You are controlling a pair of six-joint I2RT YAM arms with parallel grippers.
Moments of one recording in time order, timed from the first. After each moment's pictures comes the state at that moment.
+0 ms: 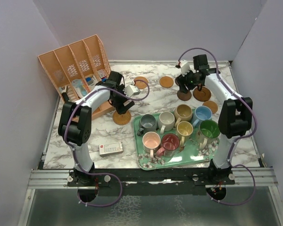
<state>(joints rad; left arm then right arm) -0.31 1.85 1.35 -0.66 0.29 0.73 0.18 1.94 1.63 -0.63 -0.31 -0.53</state>
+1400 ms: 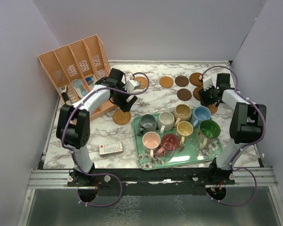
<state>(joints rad) -0.34 1.81 1.40 -0.69 0.31 0.48 -0.12 1.81 1.17 -0.35 -0.27 -0.61</state>
